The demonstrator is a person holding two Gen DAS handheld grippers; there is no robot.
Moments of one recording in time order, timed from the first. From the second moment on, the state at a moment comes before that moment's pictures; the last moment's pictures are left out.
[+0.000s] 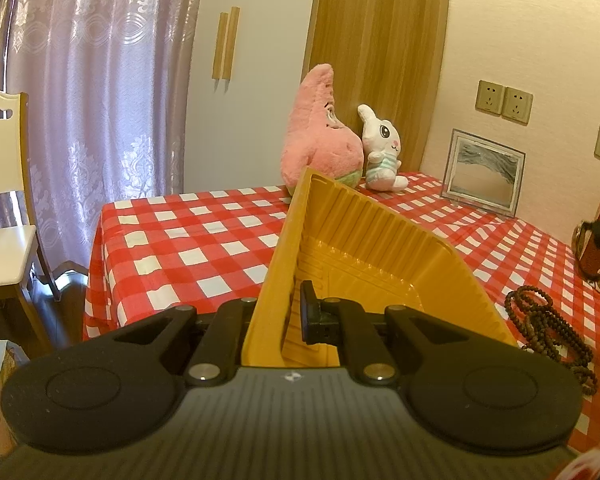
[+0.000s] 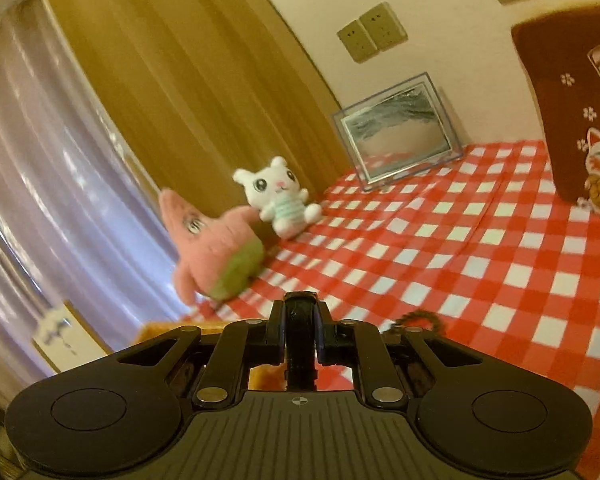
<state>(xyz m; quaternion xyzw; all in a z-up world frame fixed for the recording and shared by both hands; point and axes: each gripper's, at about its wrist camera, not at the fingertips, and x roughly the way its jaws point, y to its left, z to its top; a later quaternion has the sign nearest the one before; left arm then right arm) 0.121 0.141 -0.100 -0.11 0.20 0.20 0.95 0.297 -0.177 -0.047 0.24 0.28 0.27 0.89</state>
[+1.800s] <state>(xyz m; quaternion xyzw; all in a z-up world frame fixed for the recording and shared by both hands) 0.117 0.140 -0.104 -0.12 0.20 0.21 0.95 0.213 -0.044 -0.043 0.10 0.35 0.39 0.84</state>
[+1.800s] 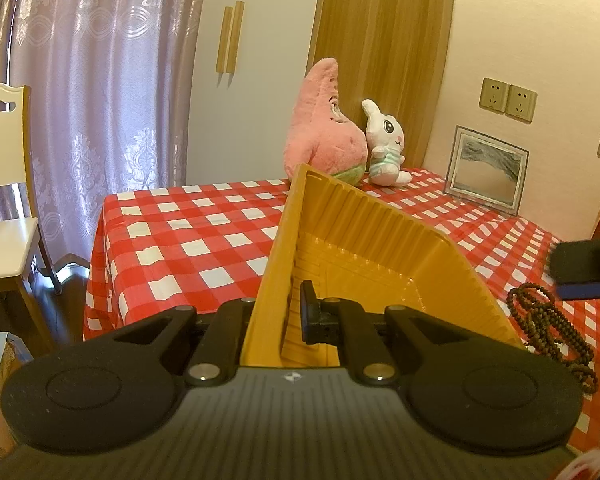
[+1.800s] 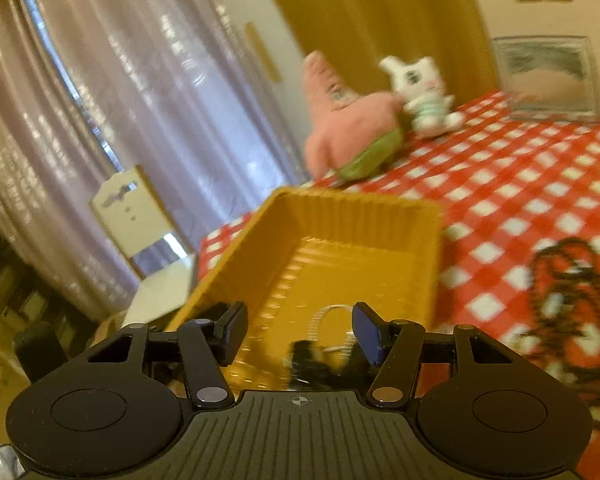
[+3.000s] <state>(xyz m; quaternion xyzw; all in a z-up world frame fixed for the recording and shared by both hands) 0.121 0.144 -0.105 -0.11 0.21 0.21 0.95 0.257 -0.139 -0.121 0.17 0.48 0.18 0.84</state>
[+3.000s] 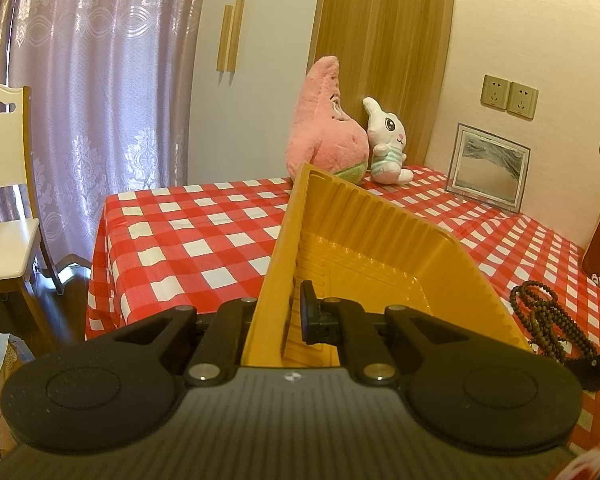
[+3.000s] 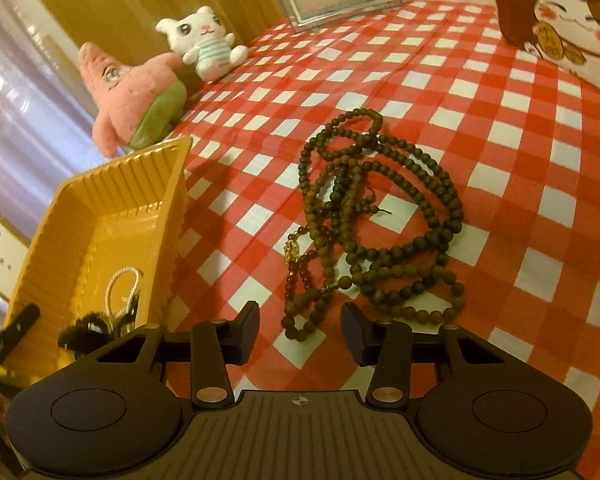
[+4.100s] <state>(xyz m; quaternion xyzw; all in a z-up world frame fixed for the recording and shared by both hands) 0.122 0.144 -0.103 -0.11 0.20 0.20 0.95 0.271 -0.189 0.078 0.14 0.29 0.26 0.91</state>
